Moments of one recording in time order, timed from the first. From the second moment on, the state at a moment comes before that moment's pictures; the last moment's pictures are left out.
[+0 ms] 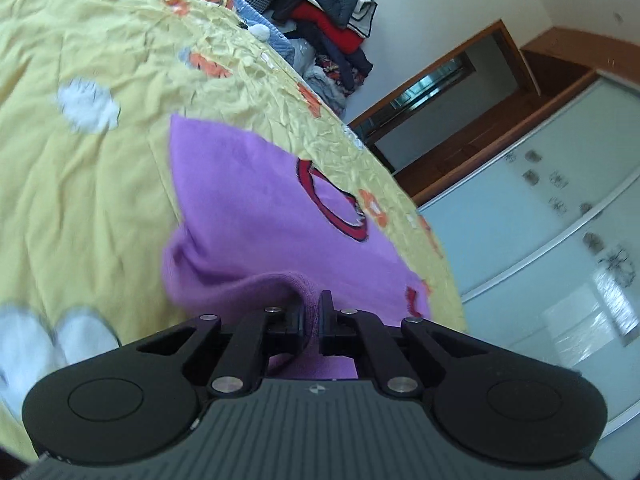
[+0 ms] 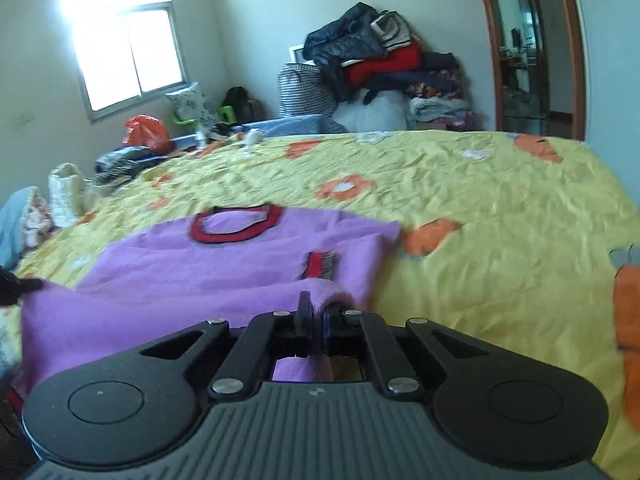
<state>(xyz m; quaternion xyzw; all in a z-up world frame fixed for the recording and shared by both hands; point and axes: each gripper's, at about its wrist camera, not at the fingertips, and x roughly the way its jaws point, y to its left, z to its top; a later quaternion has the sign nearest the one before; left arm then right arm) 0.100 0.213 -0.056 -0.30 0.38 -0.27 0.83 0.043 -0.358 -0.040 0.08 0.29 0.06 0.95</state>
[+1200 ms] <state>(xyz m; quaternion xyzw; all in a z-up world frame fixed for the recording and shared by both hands) 0.043 0.235 -0.115 -0.31 0.45 -0.30 0.79 -0.066 -0.314 -0.091 0.22 0.35 0.15 0.90</state>
